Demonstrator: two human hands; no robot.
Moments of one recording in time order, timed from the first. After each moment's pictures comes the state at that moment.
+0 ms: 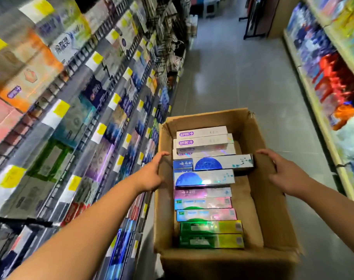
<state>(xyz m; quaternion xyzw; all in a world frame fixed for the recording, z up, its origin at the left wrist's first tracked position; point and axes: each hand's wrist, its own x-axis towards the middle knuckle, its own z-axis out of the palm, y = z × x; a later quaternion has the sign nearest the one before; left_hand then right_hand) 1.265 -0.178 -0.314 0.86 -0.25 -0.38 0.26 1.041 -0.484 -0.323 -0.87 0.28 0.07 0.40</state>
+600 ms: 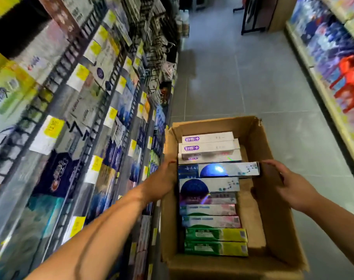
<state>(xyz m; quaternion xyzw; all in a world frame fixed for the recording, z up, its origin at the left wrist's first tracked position) 1.553 -0.355 -0.328 0.83 -0.29 -0.38 0.30 1.332 -0.609 -0.364 -0.85 0.34 0.06 0.41</state>
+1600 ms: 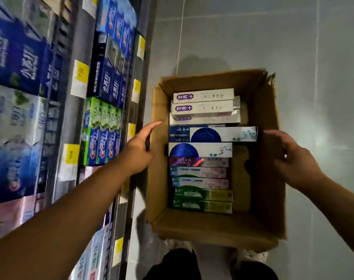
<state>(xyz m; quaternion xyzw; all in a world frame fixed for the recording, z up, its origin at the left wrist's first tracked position) 1.780 -0.441 -0.871 0.85 -0.14 -0.41 0.30 1.540 -0.723 -0.890 -0.82 0.37 0.14 0.41</state>
